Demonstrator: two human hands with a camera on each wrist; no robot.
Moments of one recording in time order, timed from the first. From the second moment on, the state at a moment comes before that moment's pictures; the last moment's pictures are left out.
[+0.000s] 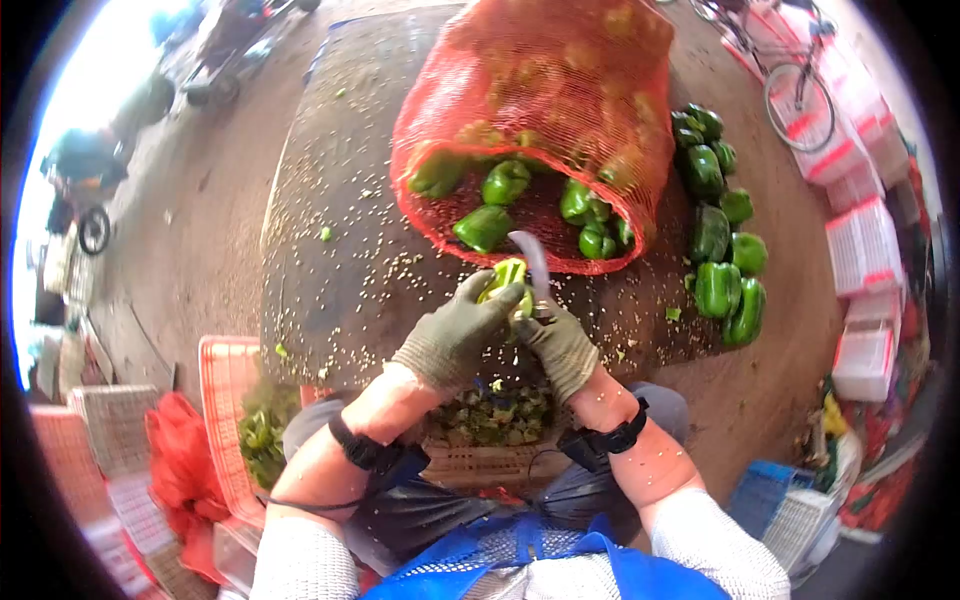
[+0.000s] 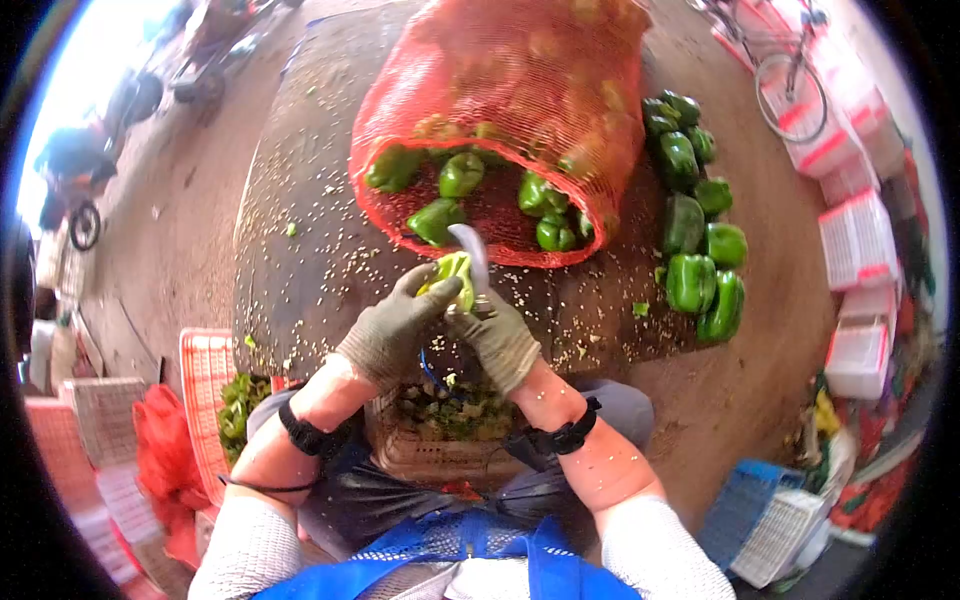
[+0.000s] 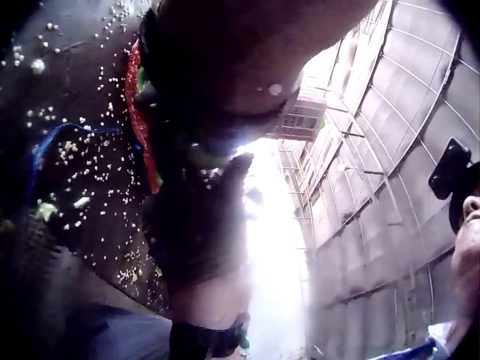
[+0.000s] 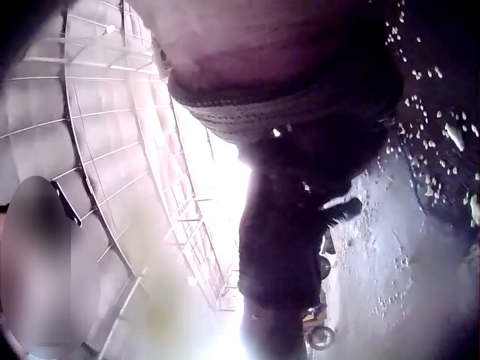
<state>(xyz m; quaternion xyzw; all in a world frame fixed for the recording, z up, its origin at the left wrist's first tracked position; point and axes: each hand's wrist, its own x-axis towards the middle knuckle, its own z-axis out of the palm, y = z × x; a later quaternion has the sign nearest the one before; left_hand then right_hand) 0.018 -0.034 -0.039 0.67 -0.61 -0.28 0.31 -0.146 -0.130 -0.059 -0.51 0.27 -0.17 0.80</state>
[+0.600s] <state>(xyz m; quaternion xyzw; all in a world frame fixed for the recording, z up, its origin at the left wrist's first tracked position) 0.001 -0.034 -0.102 0.67 -0.54 -0.34 0.38 -0.150 -0.119 -0.084 -0.68 0.33 -0.18 0.63</state>
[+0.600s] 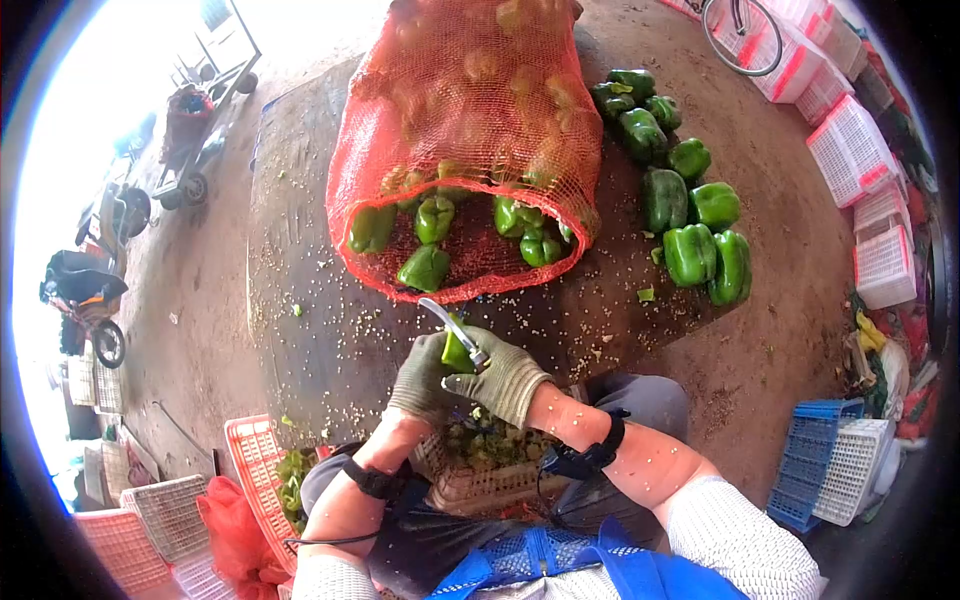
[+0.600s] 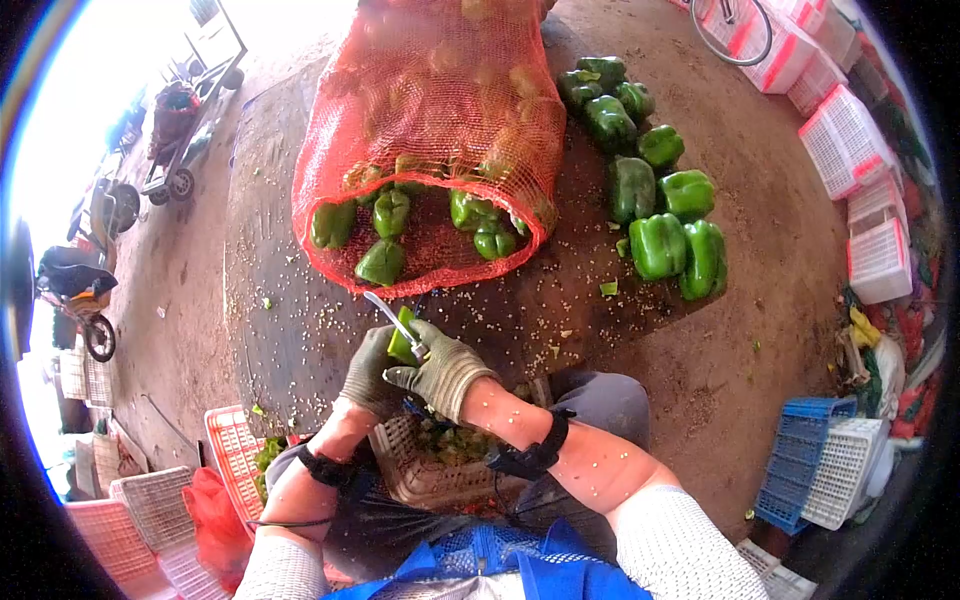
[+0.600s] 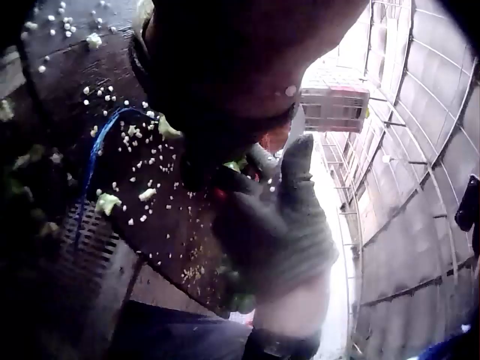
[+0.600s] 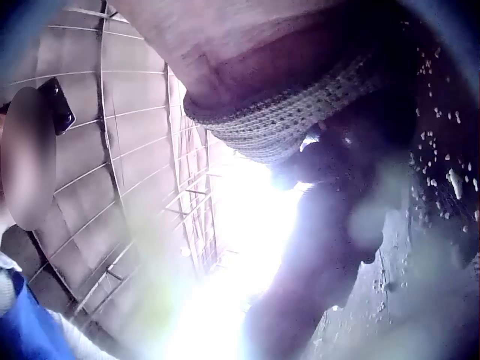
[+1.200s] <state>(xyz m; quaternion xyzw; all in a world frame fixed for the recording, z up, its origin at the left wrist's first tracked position) 0.013 -0.023 -0.022 0.54 -0.47 -0.56 0.43 -0.154 -0.133 -0.027 -0.60 0.21 -0.07 0.77</state>
